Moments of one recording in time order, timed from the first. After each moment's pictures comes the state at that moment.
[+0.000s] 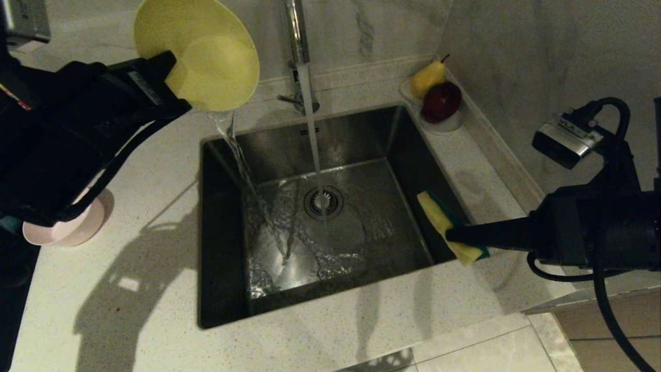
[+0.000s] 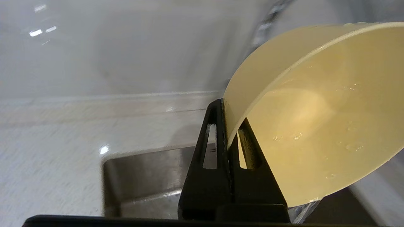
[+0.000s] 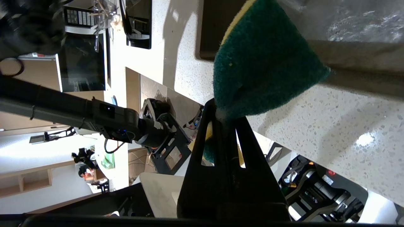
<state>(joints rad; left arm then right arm) -0.37 1.44 -0.87 -1.03 0.16 -0.05 0.49 1.36 -1.04 0.04 0.58 0.48</state>
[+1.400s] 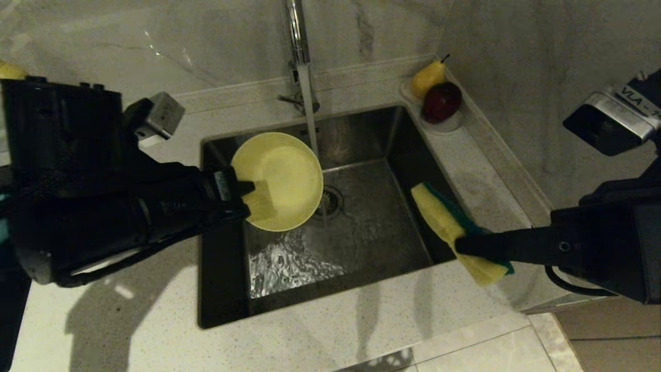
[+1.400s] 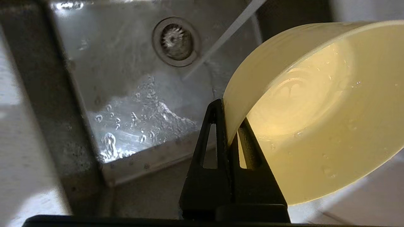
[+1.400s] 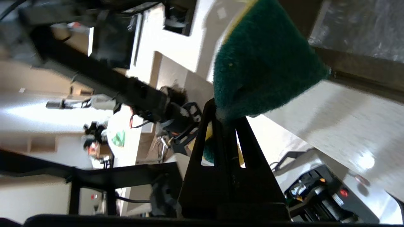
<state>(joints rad) -0.58 1.44 -0.98 -0.19 0.21 -0.37 0.63 1.27 -1.06 0.04 0.61 0.45</state>
